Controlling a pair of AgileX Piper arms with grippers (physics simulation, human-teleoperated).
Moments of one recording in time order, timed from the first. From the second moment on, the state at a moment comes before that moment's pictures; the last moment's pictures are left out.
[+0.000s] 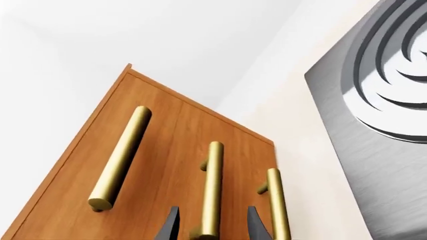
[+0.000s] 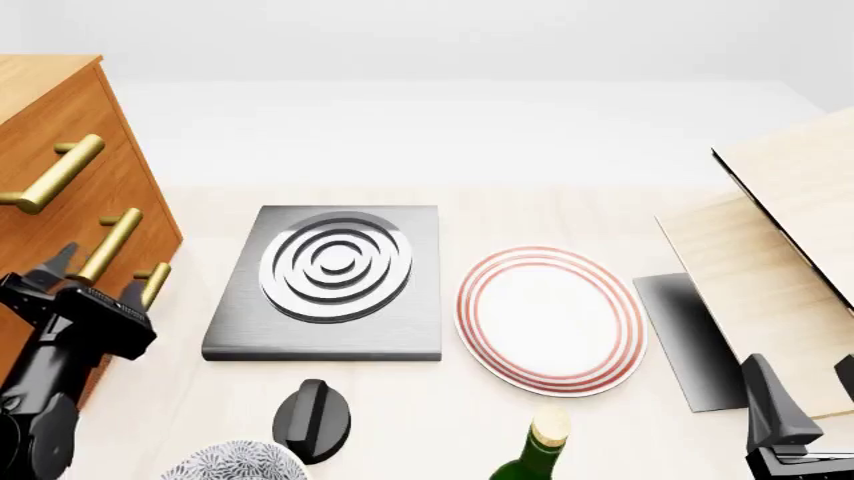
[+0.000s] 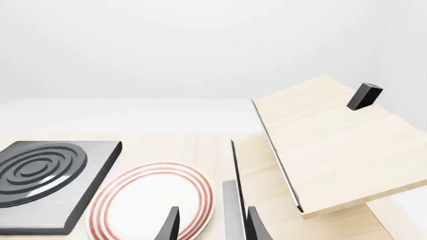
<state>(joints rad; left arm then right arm) 0.21 1.57 -0.22 -1.22 1.03 -0.01 0.00 0.00 0.02 -0.01</state>
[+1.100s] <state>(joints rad) 0.24 1.70 -0.32 -1.22 1.04 -0.01 0.00 0.00 0.02 -0.01</state>
